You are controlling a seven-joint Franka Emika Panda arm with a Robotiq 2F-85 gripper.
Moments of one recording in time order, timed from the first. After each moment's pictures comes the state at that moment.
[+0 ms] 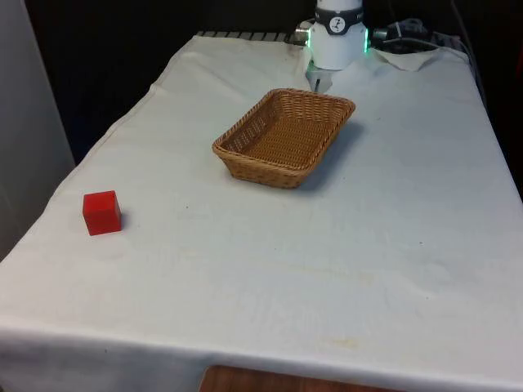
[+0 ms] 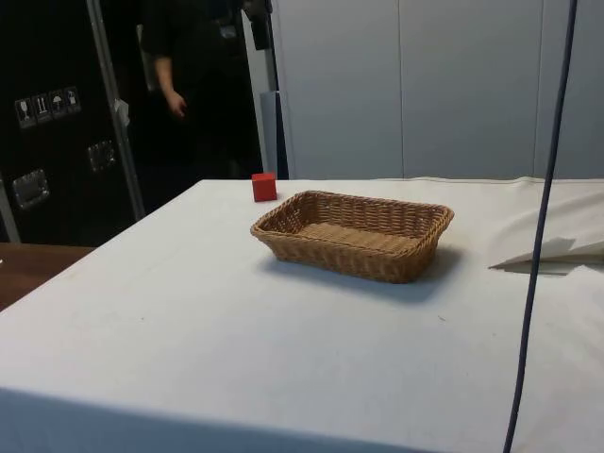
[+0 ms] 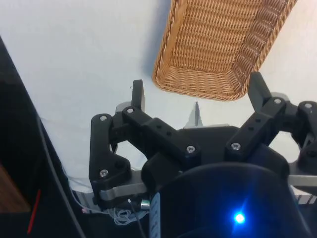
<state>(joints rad) 0.06 0.05 -0.06 -1.87 0.00 1.85 -0.01</state>
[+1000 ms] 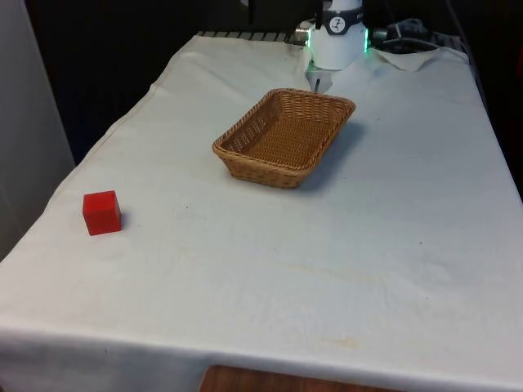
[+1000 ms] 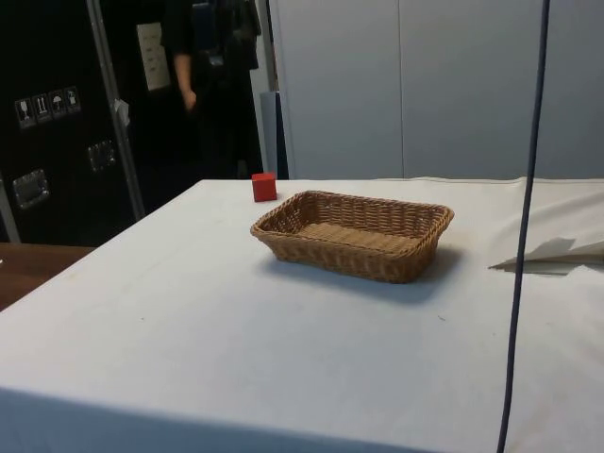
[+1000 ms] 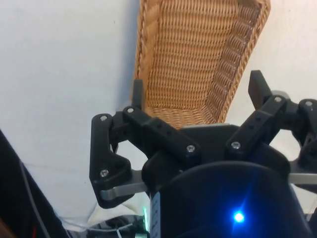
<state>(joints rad) 0.04 0.17 -0.11 -1.79 -0.05 1.95 -0.01</state>
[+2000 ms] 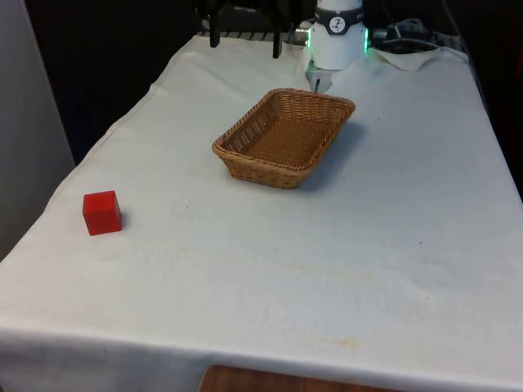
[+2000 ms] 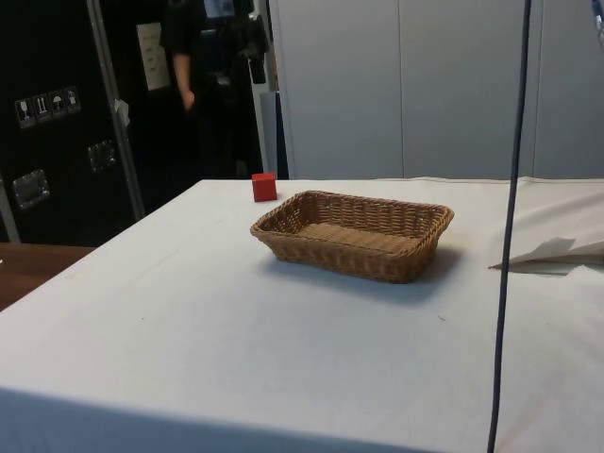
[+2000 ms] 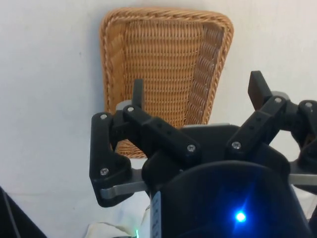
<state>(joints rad) 0.03 0.26 -0.19 -1.76 -0.07 2.02 0.00</state>
